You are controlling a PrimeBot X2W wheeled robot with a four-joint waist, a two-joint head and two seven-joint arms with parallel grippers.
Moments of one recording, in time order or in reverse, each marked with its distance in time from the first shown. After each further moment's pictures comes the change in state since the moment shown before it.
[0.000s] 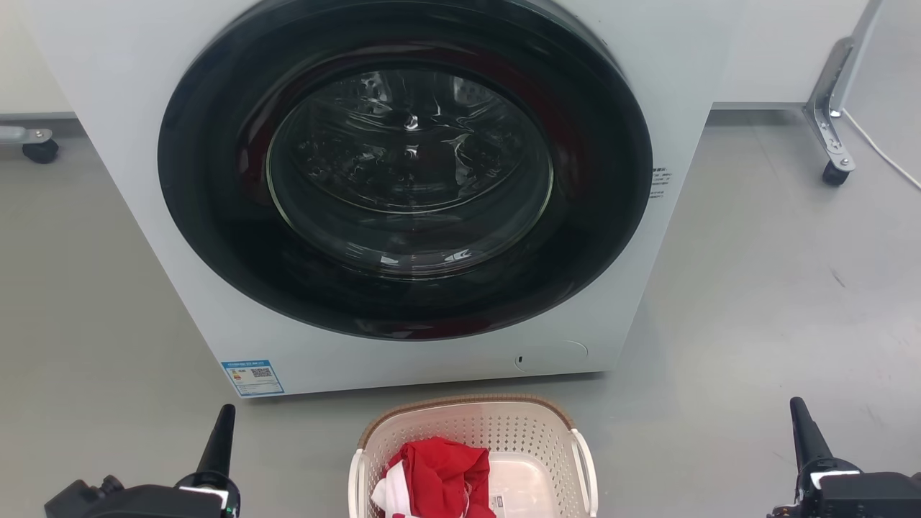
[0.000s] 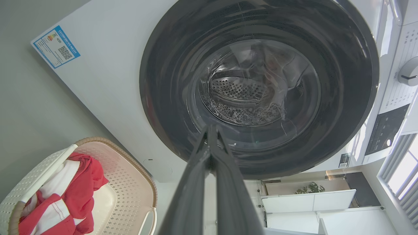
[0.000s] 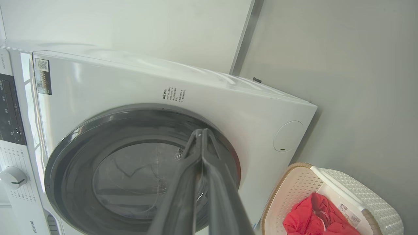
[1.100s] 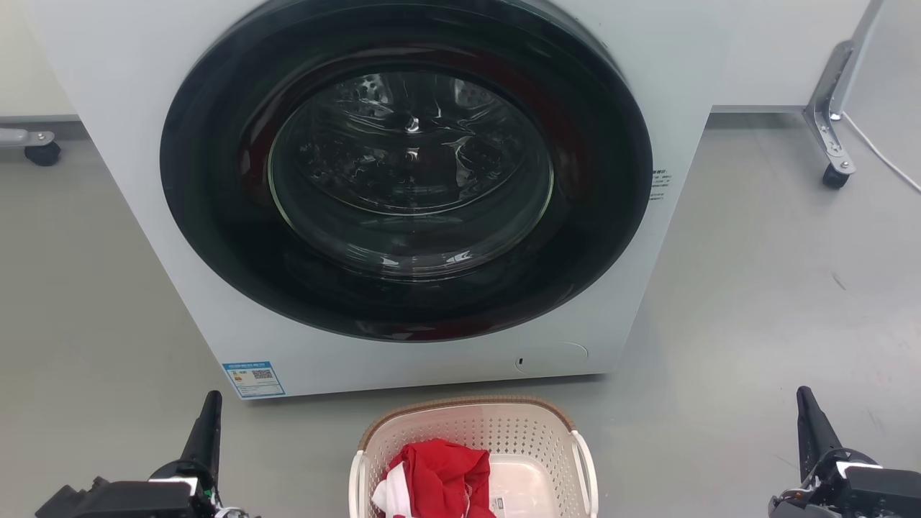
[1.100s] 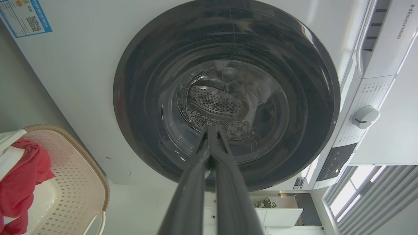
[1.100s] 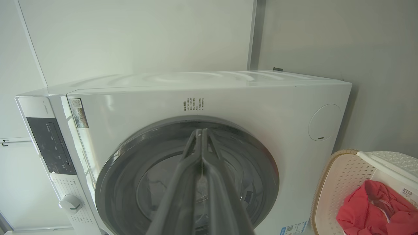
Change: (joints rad) left arm -0.038 -0.015 0.054 0.039 -0.216 -0.042 0.036; right arm -0.037 0.024 -0.055 0.033 0.218 0.040 0.052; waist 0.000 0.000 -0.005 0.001
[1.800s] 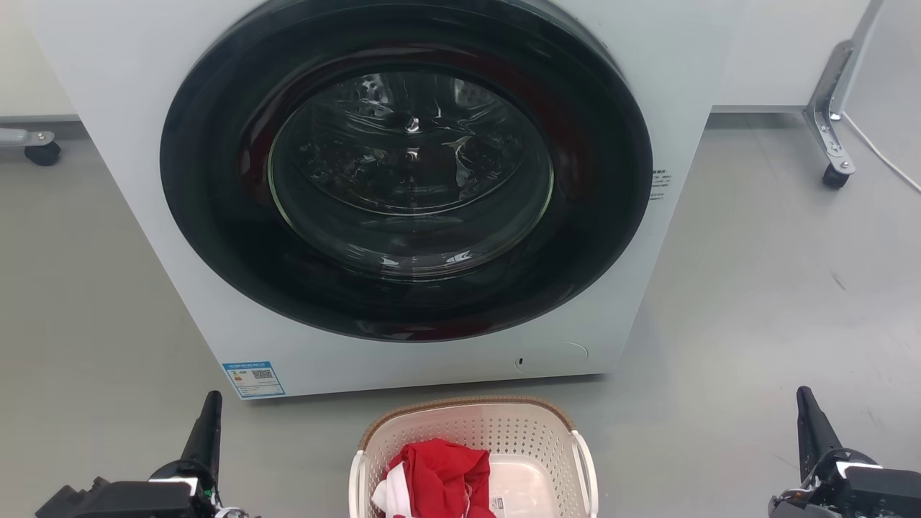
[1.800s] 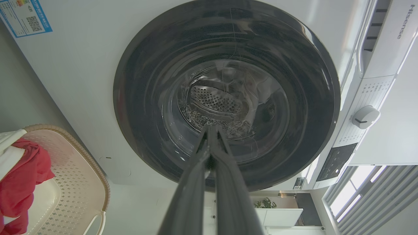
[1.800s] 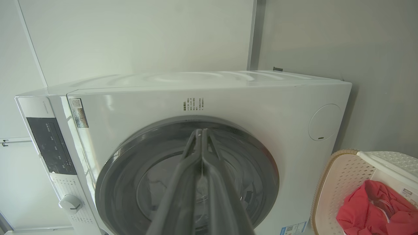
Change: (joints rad) left arm 0.000 0.000 0.000 0.001 0.000 -0.001 0.000; right arm 0.000 0.000 0.000 0.000 0.000 0.000 0.000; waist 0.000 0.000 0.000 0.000
